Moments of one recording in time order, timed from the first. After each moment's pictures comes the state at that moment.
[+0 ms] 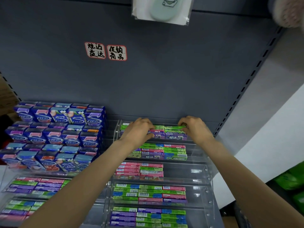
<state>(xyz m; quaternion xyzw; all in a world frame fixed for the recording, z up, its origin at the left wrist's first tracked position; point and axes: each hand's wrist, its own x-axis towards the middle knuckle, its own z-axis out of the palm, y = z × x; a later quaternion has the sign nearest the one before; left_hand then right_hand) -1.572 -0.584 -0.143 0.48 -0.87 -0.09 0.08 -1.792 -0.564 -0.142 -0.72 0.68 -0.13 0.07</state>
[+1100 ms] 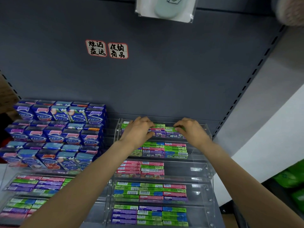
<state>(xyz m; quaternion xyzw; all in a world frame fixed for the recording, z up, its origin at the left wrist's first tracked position) -1.568 -0.584 -0.150 0.49 -0.87 -0.07 0.10 -1.781 -0.560 -0.154 -0.74 0.64 -0.18 0.10</state>
